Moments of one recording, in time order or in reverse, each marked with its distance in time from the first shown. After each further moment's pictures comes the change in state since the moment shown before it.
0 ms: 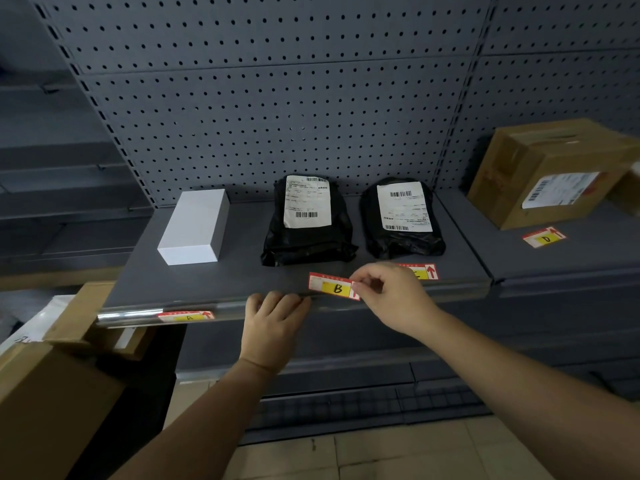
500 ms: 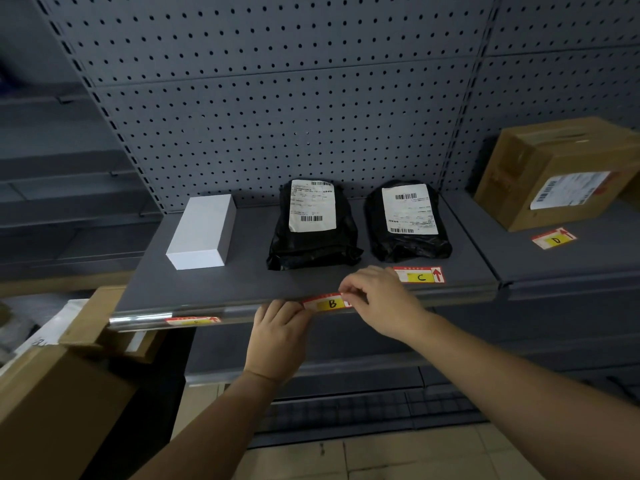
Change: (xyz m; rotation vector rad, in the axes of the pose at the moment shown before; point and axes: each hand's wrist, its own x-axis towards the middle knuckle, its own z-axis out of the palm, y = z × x) left_hand 0.002 0.009 -0.012 -0.127 -0.092 -0.108; right_hand 0.014 0.000 0.019 -0.240 -0.066 -0.245
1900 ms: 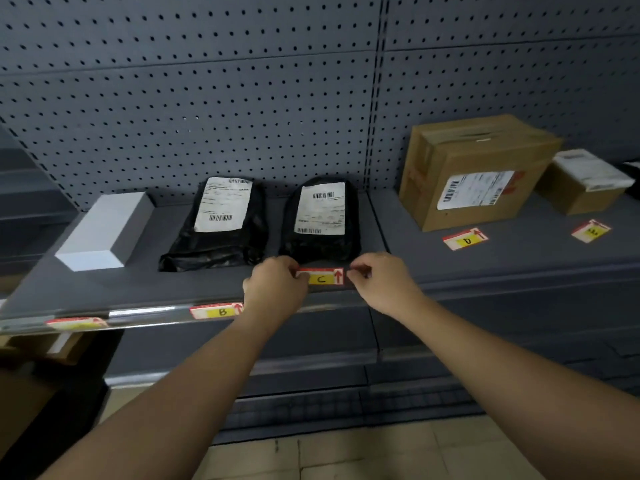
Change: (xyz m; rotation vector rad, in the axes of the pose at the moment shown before) left_hand 0.148 0.151 0.050 -0.171 -0.444 -0.698; right_hand -0.056 0.154 -0.083 0.152 0.056 0.372
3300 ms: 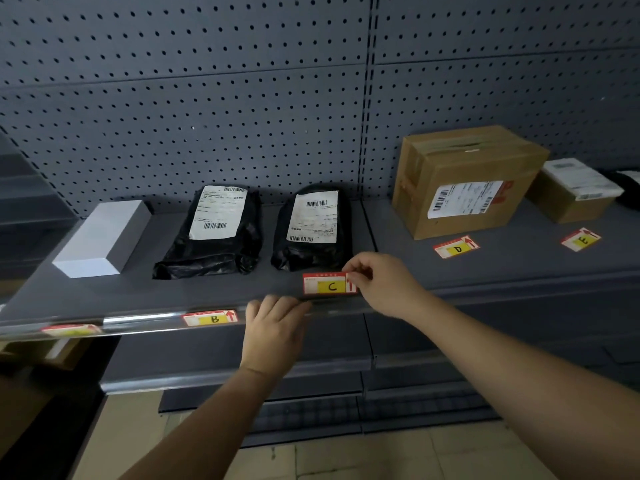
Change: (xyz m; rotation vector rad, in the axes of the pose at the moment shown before) left_hand -0.045 -0.042 0.056 0.161 0.543 0.699; right_hand -0.002 -0.003 -0.033 0.141 -0.132 -0.022
